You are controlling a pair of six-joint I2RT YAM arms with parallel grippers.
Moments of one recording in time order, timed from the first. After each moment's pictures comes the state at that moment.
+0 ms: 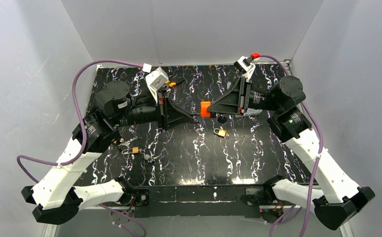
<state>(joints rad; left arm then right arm) -0.81 1.05 1.51 -0.61 0.52 -0.38 0.56 1.04 1.22 0.10 -0.96 1.22</state>
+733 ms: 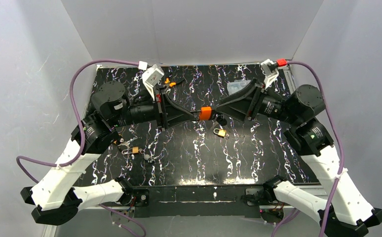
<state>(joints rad) -0.81 1.04 1.51 -0.53 0.51 -0.49 0.56 0.90 1.26 -0.21 -0.70 0.79</state>
